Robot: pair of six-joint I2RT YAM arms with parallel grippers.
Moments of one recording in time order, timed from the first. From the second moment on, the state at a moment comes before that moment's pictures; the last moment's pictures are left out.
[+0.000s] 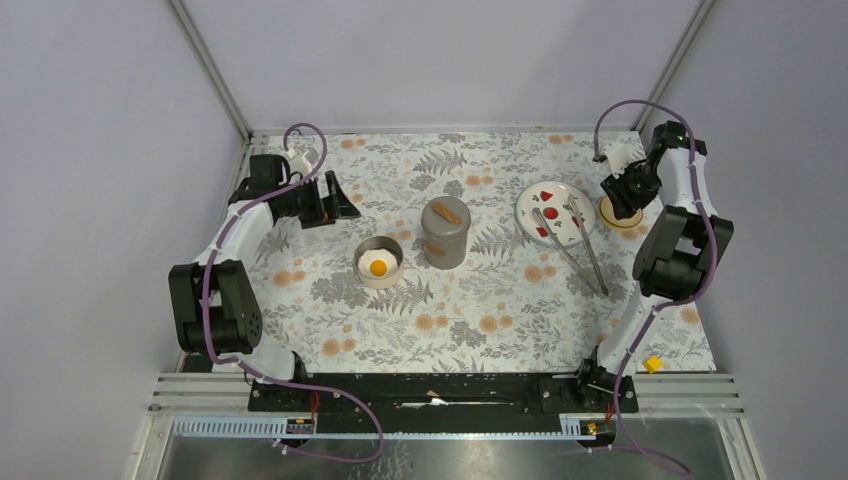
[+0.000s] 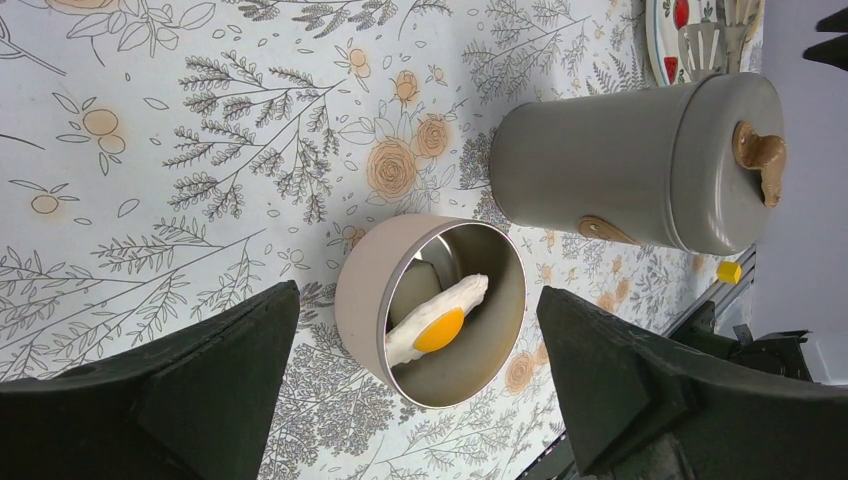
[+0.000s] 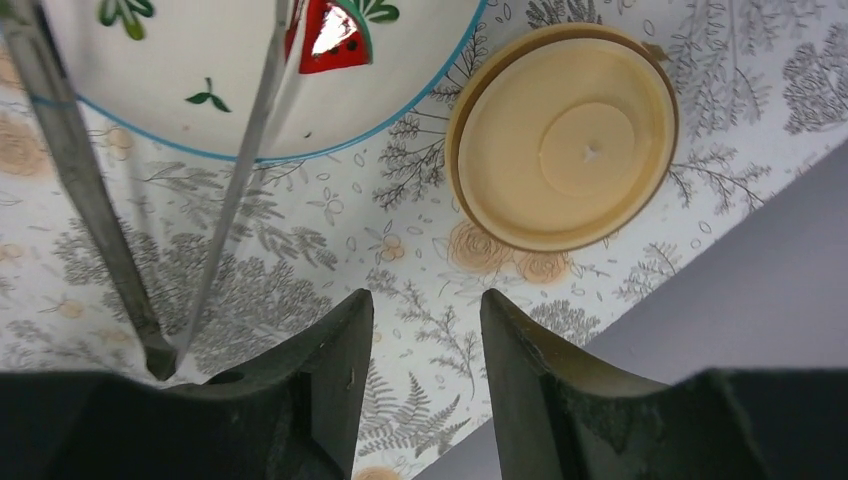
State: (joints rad) left arm 0.09 1.56 1.13 -0.49 0.72 -0.17; right arm -0.33 1.96 1.73 -1.09 -0.26 -1.03
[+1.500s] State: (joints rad) left arm 0.09 1.59 1.15 -0.52 0.72 -0.18; right arm -0.24 2.21 1.74 -0.91 -0.05 -1.10
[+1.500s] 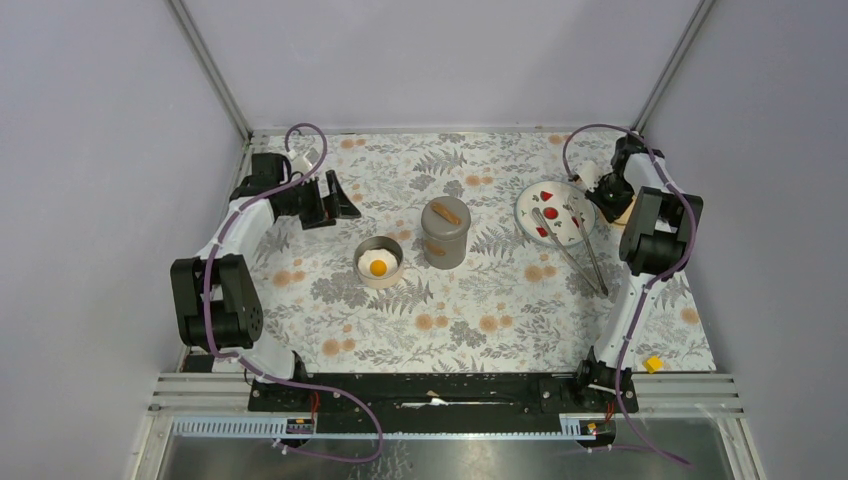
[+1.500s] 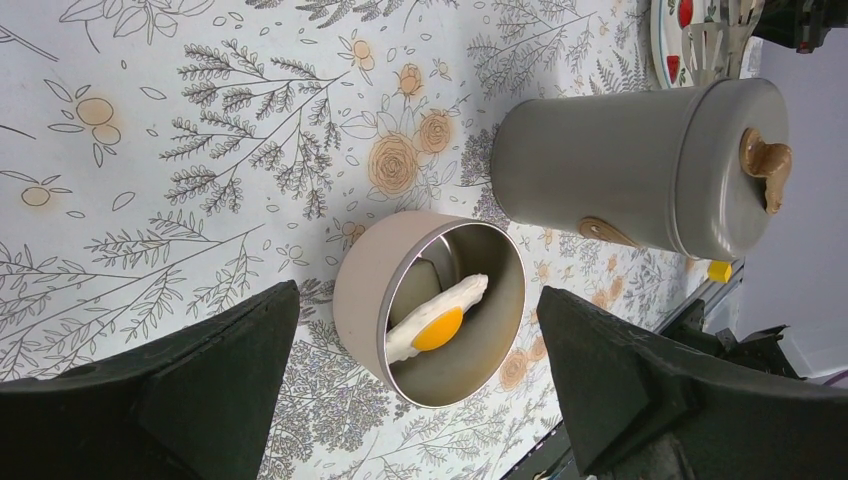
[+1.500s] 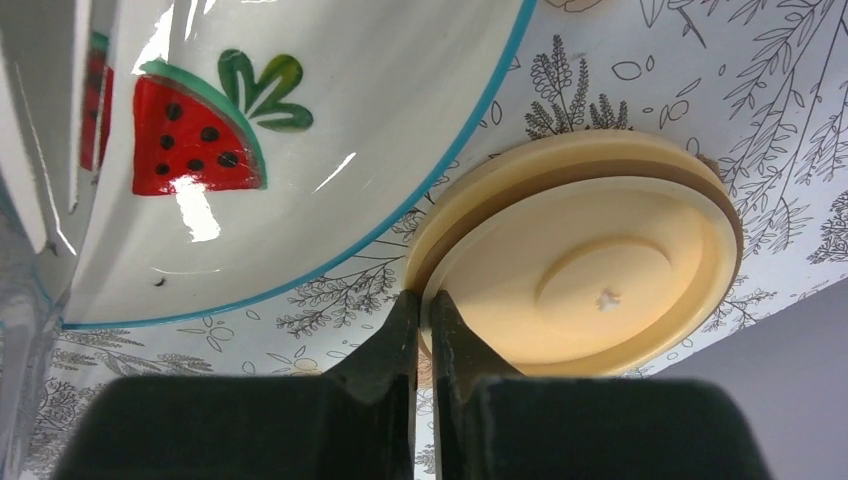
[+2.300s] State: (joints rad) left arm 0.09 1.59 1.41 -0.68 0.72 0.00; right arm -0.25 2.03 2.44 -1.37 -0.49 -0.93
